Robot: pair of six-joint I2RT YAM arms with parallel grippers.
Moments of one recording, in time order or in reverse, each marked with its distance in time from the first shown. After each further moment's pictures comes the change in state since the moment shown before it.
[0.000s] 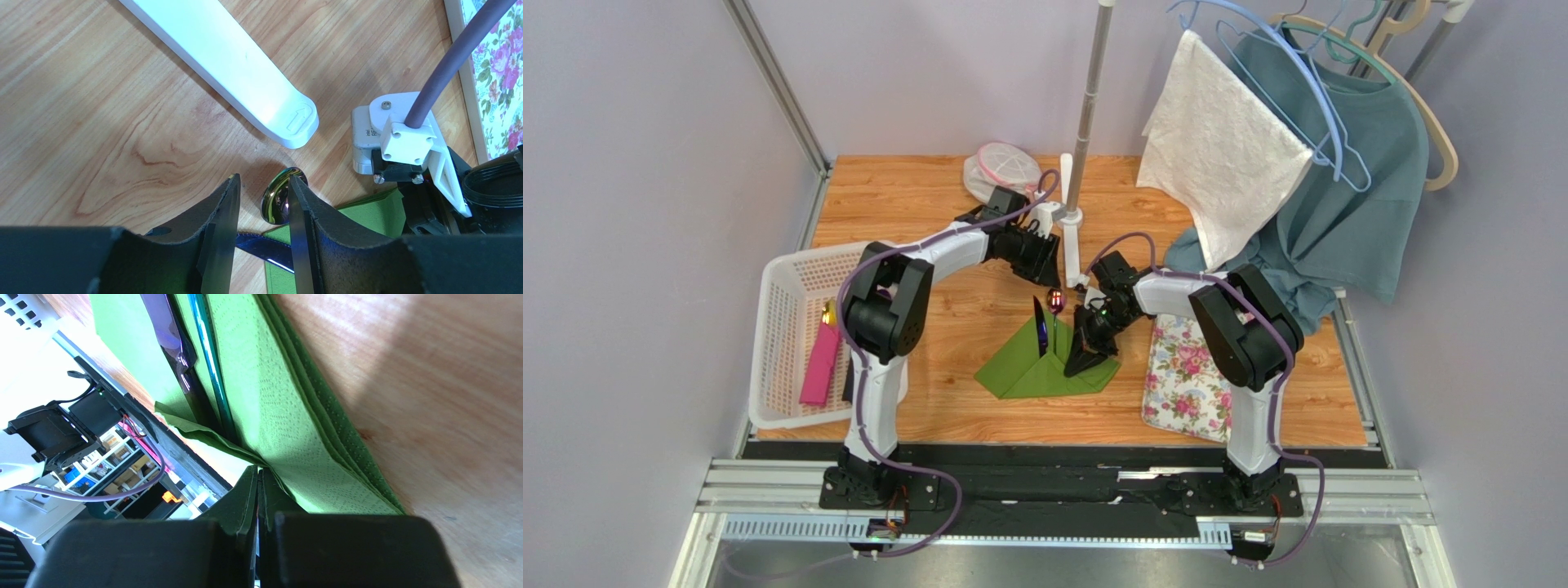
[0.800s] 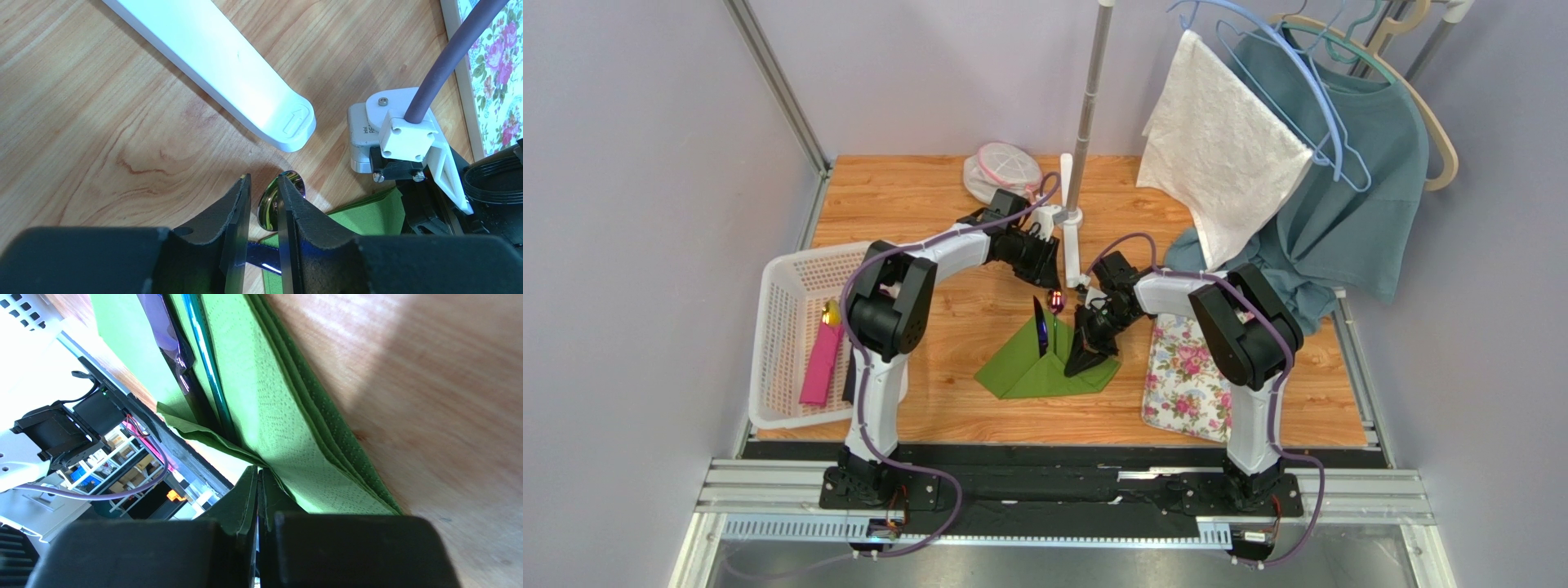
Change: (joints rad) left arm 0.000 0.025 -0.001 0.013 0.037 -0.001; right arm -0.006 0.006 0.000 0.000 -0.011 0.005
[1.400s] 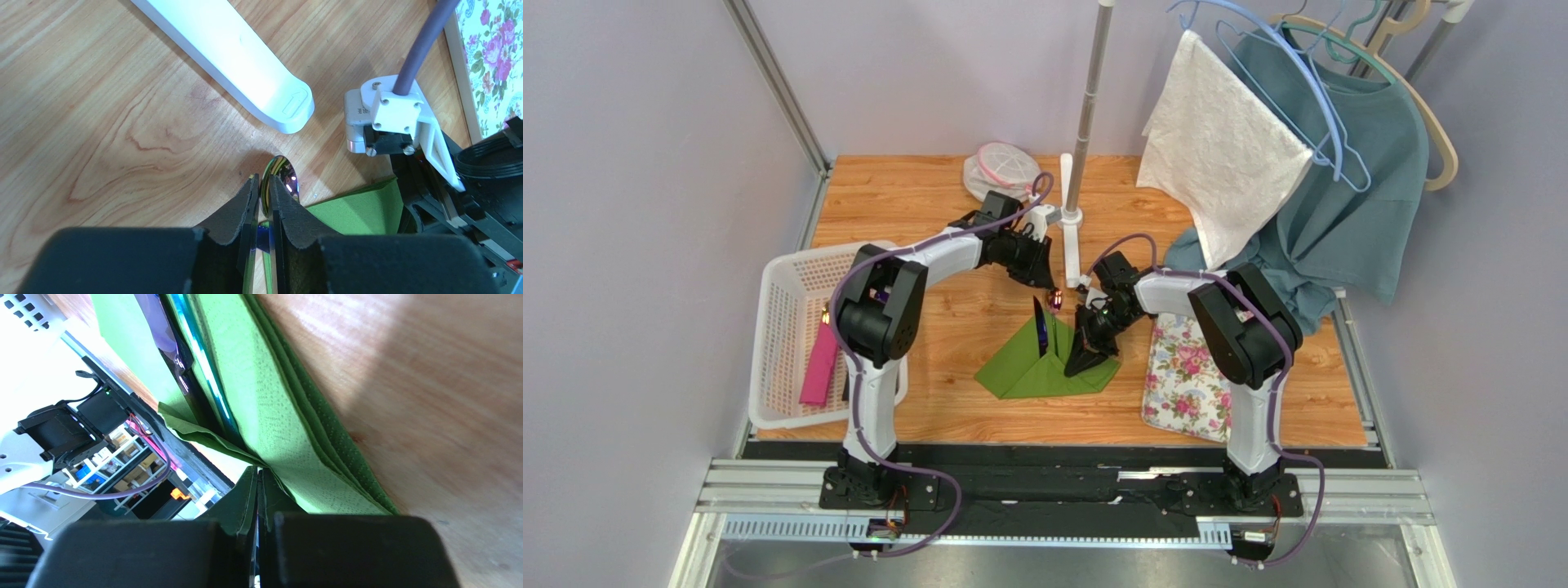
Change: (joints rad) left arm 0.015 -0.060 -0.079 0.049 -0.009 0.001; right arm -0.003 0.006 0.000 0.000 -0.009 0.004
